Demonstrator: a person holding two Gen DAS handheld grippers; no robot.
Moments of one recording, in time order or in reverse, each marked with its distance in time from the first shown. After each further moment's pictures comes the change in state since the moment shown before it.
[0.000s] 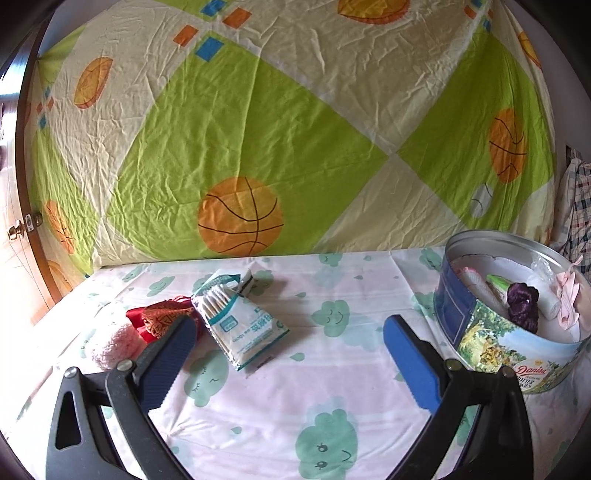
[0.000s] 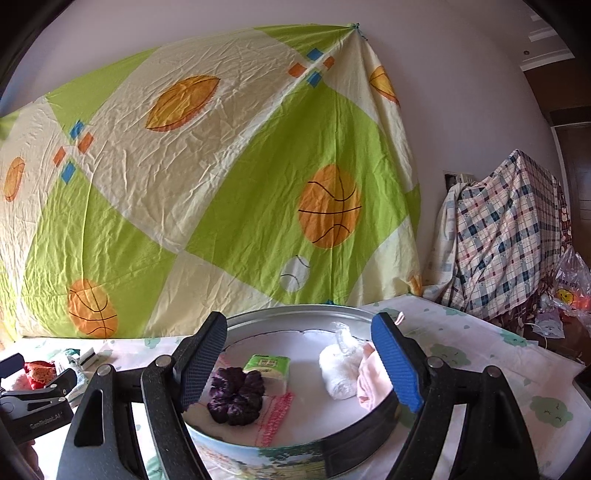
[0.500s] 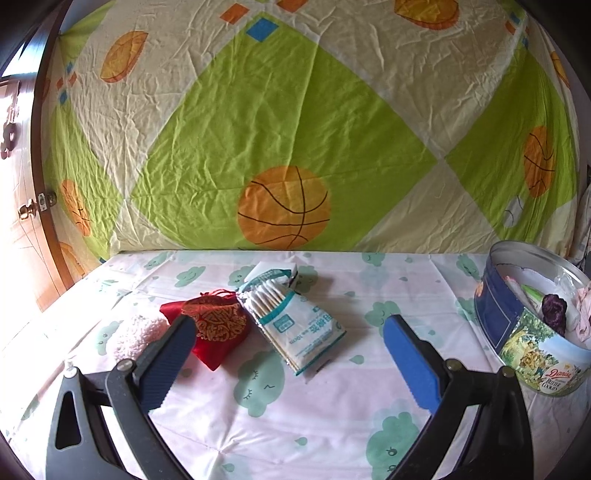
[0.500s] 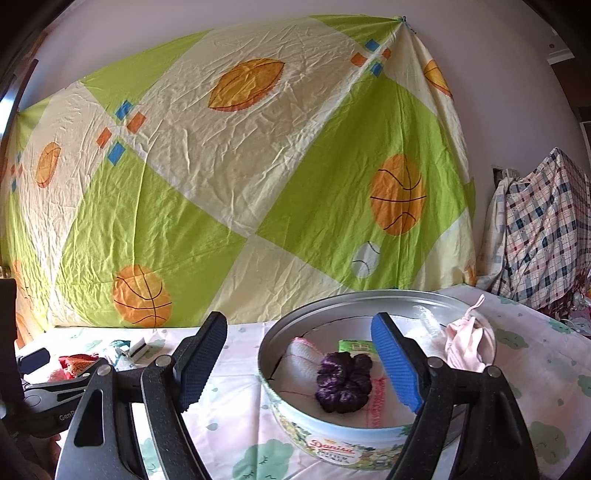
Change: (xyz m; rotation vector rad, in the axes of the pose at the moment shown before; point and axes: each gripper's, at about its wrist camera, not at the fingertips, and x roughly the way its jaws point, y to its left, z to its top) left arm 0.015 0.052 -0.001 -0.065 0.024 0.045; right arm -0.002 0.078 -0.012 -0.018 0.038 0.138
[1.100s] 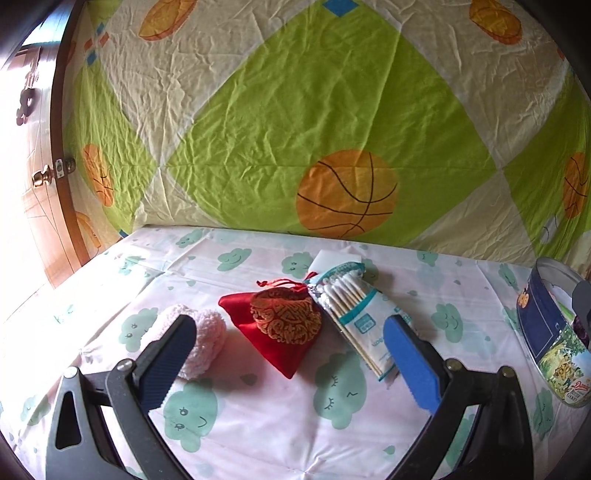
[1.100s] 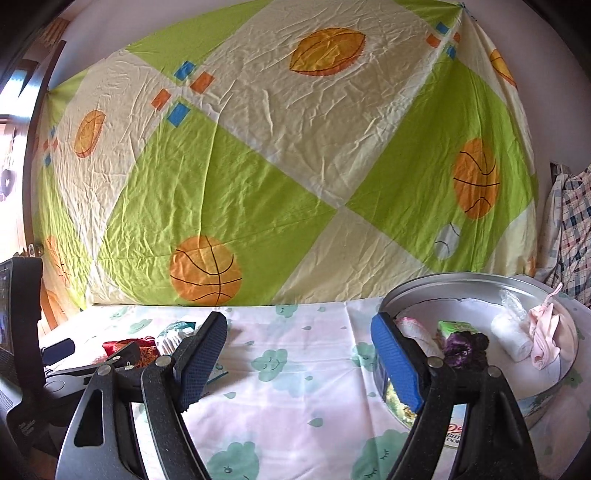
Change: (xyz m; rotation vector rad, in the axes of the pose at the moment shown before) left arm 0.028 0.068 0.001 -0.092 0.070 0.053; right arm 0.021 0.088 -0.013 -0.044 0.086 0.165
